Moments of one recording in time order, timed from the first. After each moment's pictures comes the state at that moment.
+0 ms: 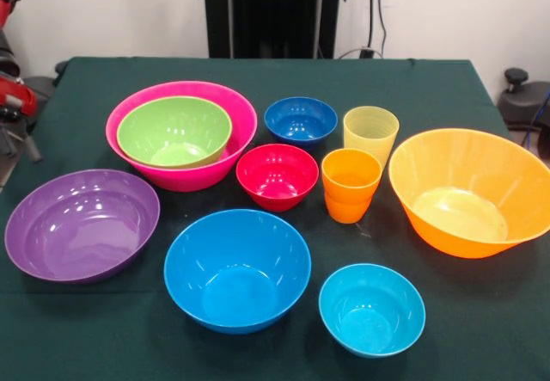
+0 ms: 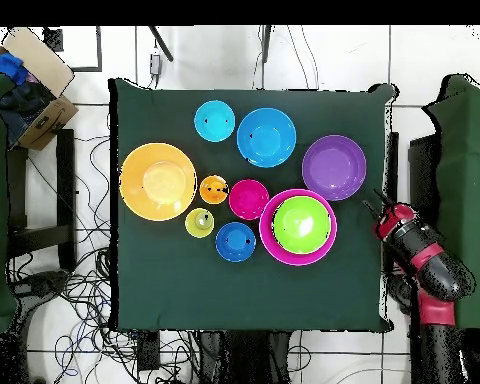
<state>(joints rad) -1.80 0.23 1.12 1.56 -0.58 0.65 -0.89</state>
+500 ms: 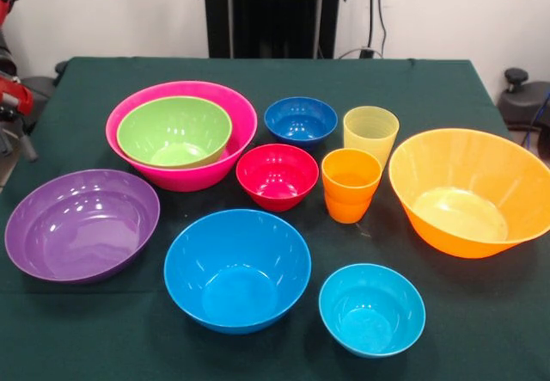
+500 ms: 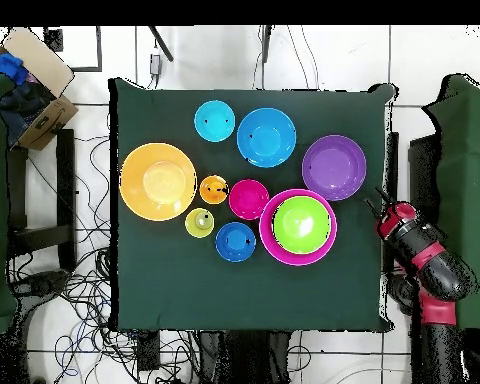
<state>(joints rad) -1.80 0.23 1.13 1.56 -0.58 0.65 -0.89</state>
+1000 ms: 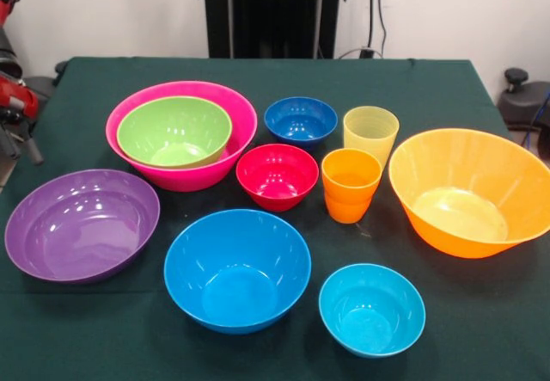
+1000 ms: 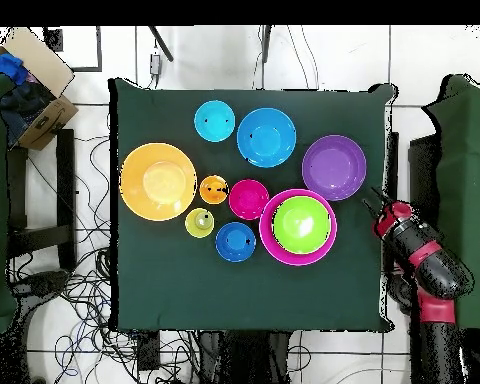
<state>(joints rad) -1.79 0.23 1.13 1.56 -0.61 0.65 -0.89</state>
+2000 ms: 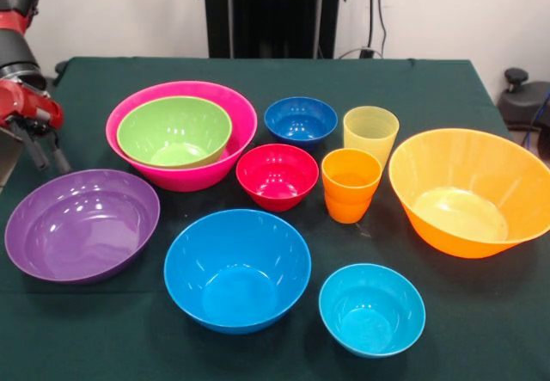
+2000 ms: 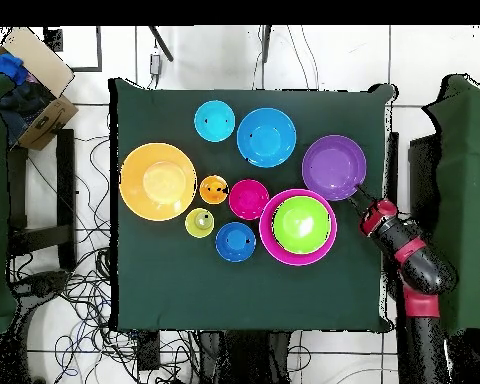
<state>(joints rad) -1.79 0.30 1.12 1.56 -0.63 0.65 -0.89</state>
